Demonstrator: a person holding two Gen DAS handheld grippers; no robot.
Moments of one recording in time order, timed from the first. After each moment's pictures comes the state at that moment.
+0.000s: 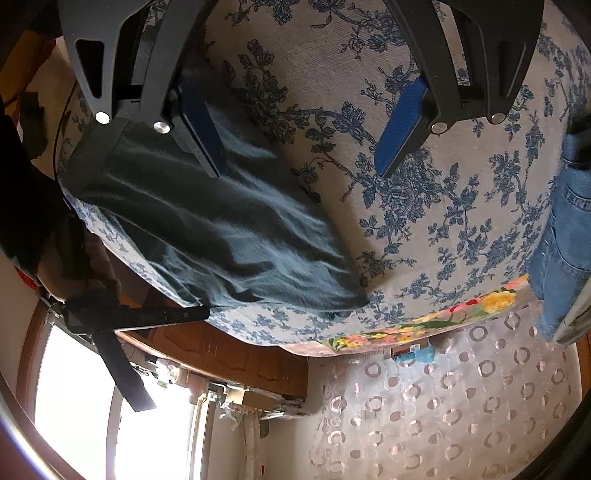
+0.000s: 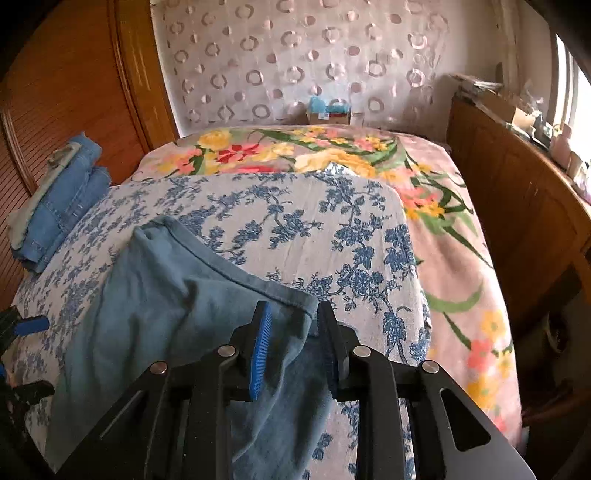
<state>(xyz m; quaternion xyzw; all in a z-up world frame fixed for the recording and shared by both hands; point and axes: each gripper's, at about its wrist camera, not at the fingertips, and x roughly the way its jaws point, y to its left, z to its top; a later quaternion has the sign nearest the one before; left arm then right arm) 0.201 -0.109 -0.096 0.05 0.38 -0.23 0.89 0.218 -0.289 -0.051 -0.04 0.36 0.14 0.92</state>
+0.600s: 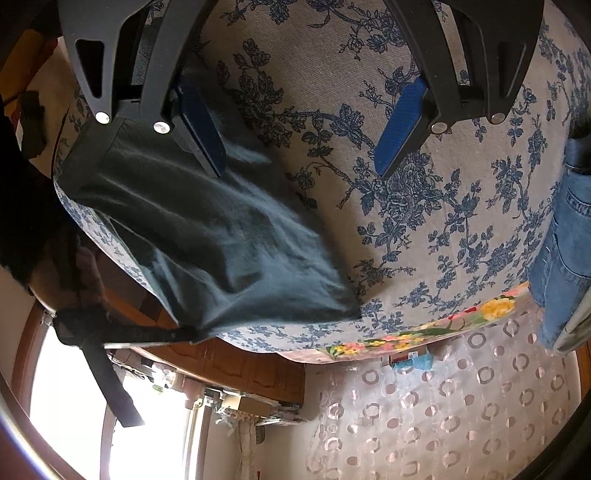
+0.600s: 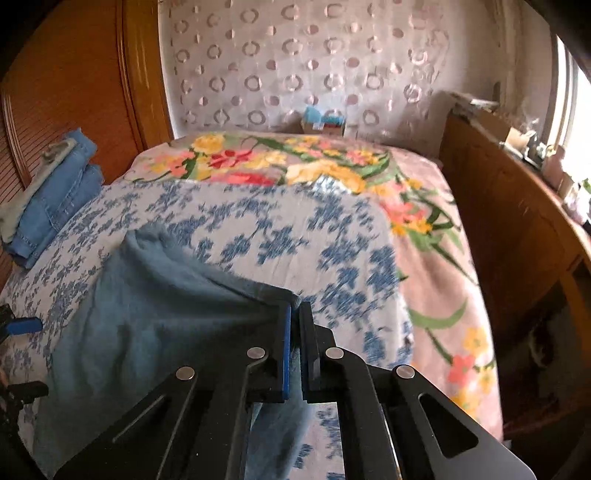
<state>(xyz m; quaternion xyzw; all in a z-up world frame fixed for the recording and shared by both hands) 0.205 -0.108 -0.100 0.05 0.39 -0.22 0.89 0.221 -0.288 -0.035 -0.07 0.34 0.12 0.93</state>
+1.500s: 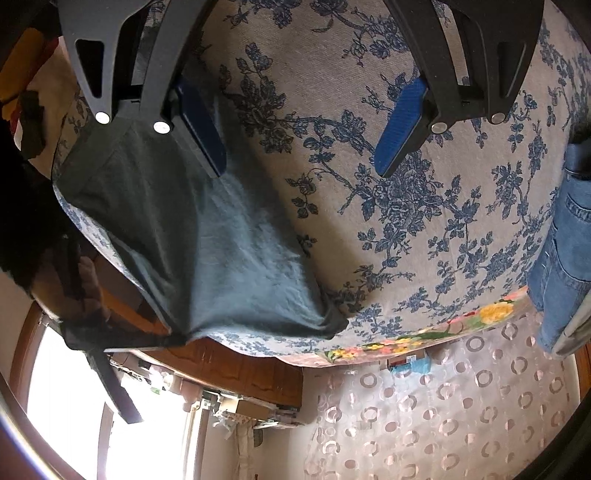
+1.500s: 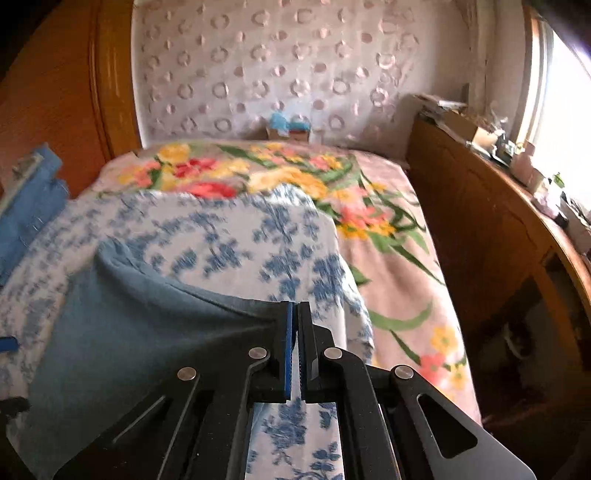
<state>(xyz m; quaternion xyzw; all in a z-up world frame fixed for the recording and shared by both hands) 0.198 -0.108 -0.099 0.05 0.40 -0.22 0.89 0.228 -0.304 -0.040 -0.08 0.34 0.06 0.94</state>
